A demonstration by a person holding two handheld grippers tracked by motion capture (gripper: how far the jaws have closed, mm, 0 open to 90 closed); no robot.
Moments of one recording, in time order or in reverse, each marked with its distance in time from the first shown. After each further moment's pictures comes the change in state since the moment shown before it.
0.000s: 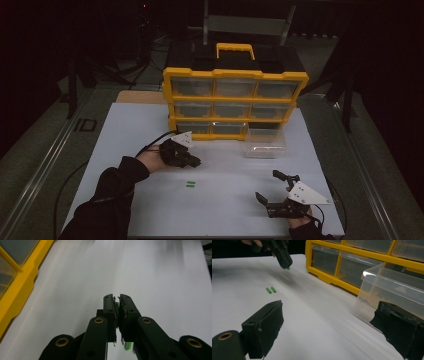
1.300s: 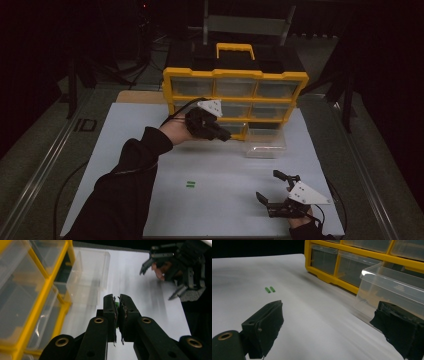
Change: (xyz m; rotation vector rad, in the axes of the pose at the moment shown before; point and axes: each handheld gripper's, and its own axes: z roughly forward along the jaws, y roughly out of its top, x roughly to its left) left arm 0.008 0.124 -0.024 -0.118 -0.042 0.111; right arm -0.001 -0.001 -0.001 0.000 -0.004 0.006
